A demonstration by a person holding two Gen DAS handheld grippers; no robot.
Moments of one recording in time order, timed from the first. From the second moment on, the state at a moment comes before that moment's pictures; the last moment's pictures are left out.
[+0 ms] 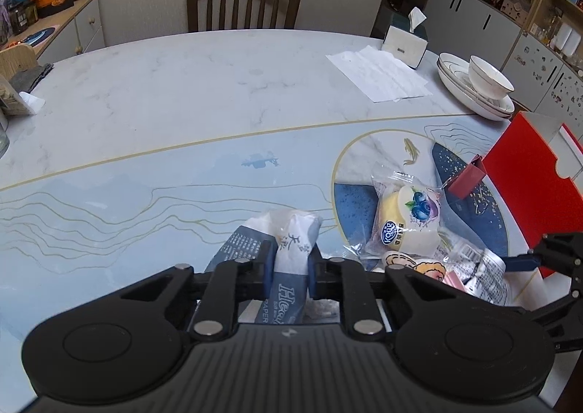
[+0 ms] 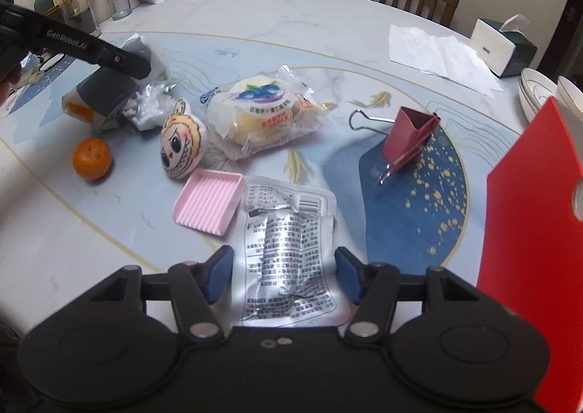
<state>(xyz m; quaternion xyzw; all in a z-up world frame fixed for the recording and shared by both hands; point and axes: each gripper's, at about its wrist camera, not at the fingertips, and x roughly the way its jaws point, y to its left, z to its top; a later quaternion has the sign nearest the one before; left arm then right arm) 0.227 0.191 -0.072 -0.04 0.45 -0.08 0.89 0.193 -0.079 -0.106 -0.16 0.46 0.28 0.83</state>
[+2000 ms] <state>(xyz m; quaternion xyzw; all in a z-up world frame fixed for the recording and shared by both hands) 0.173 -0.093 0.039 -0.02 0.35 -0.29 0.89 0.106 -0.346 0.027 -0.02 0.40 0.17 0.90</state>
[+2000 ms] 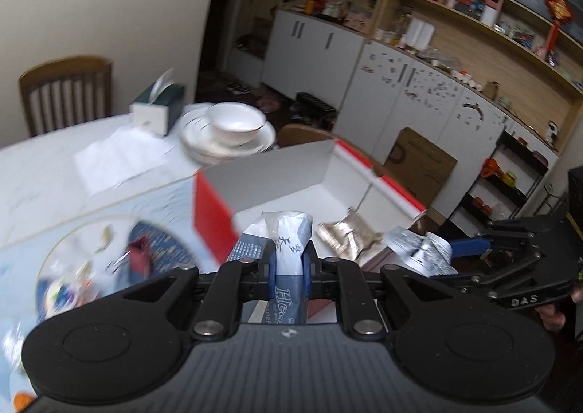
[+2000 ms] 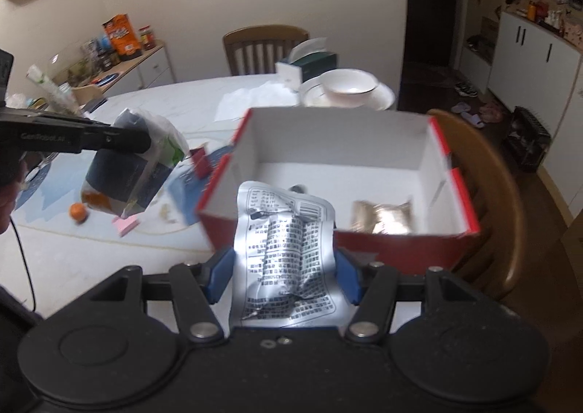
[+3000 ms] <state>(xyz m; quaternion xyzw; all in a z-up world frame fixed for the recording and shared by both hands) 0.314 -0.217 -0.019 0.12 0.40 -0.27 0.86 0.238 -0.370 -0.028 -0.08 0.44 0.16 0.88</state>
